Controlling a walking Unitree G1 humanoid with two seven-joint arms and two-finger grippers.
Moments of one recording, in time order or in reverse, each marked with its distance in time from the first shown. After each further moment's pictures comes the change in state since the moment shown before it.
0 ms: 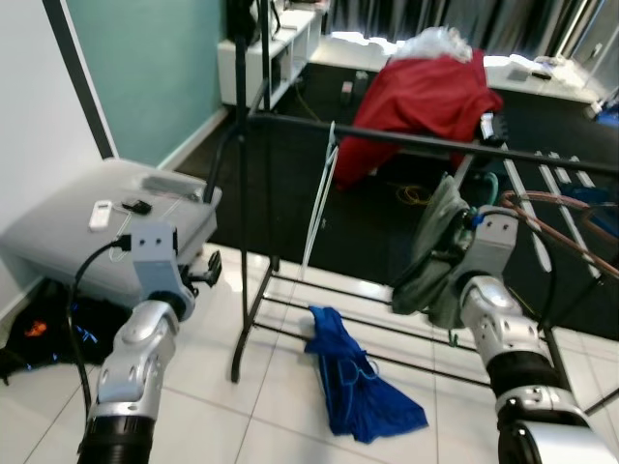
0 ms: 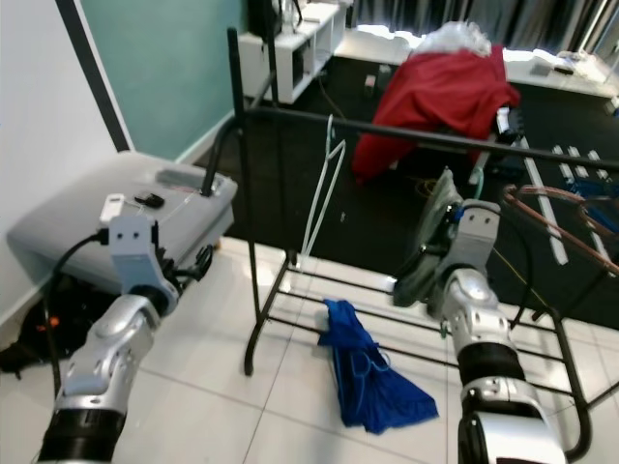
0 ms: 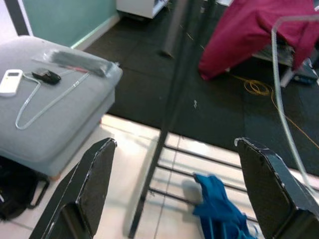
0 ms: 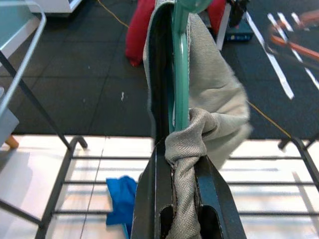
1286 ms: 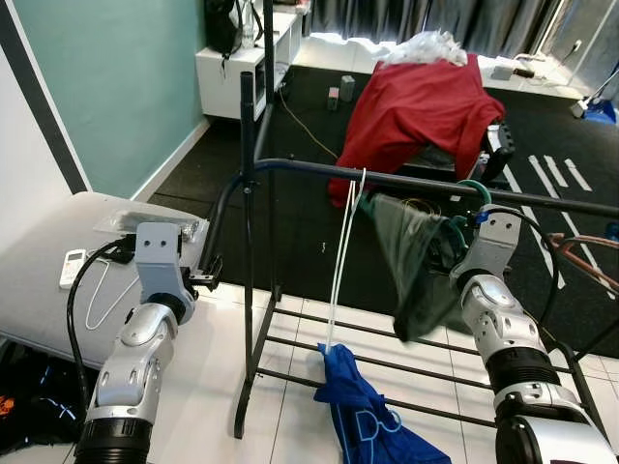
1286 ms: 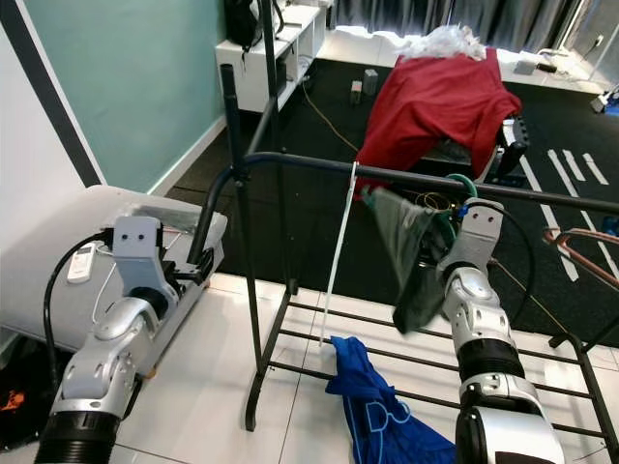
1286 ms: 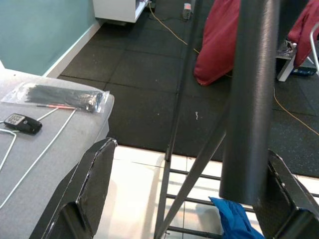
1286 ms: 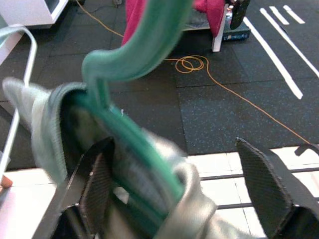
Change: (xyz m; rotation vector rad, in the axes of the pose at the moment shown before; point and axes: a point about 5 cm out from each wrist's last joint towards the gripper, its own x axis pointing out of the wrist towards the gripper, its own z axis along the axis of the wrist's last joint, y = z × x) left arm -0.001 0.002 -0.002 0.062 0.008 0.017; right arm 0.002 0.000 0.000 0.042 0.017 -0.006
